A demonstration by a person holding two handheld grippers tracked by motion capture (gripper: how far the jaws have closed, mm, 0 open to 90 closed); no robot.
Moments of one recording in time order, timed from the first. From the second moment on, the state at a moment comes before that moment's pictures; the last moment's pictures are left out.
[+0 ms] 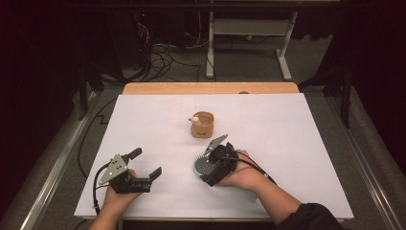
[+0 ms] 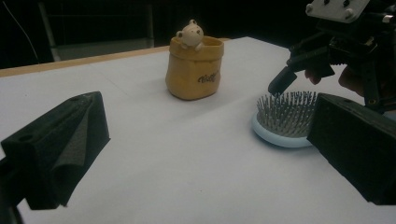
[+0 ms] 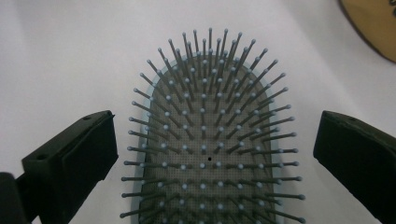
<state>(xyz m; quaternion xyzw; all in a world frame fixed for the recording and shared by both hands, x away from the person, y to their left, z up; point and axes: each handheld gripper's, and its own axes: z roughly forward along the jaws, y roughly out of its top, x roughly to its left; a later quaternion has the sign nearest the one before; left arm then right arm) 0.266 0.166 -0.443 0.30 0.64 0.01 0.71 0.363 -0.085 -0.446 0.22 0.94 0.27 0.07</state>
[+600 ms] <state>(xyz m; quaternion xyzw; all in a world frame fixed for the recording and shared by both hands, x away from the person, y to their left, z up) 0.266 0.167 -0.442 0.29 0.64 0.01 0.71 0.367 -0.074 -0.451 0.19 0.95 0.22 0.06</state>
